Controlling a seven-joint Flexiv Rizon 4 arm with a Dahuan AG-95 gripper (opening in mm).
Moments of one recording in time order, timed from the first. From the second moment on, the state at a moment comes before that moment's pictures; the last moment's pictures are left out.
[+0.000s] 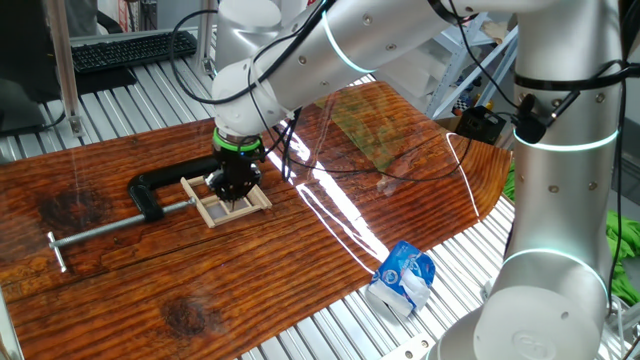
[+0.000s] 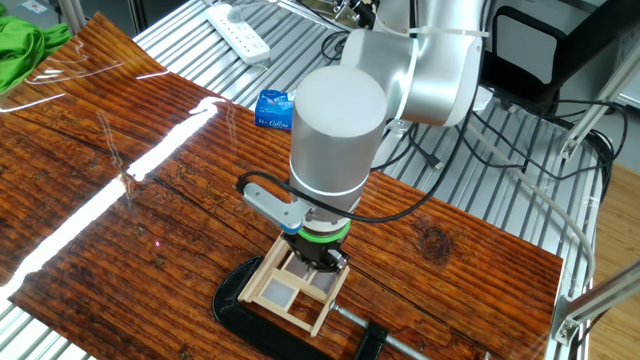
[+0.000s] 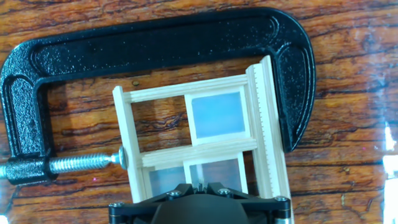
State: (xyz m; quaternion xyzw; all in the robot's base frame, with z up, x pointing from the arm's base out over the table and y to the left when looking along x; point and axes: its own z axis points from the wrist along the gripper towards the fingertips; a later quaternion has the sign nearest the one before) arm 0.550 0.107 0.010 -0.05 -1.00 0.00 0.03
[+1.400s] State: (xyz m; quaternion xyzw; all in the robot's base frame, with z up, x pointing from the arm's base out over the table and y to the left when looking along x) arm 0.549 0.113 0.012 -0.05 -1.00 0.00 0.03
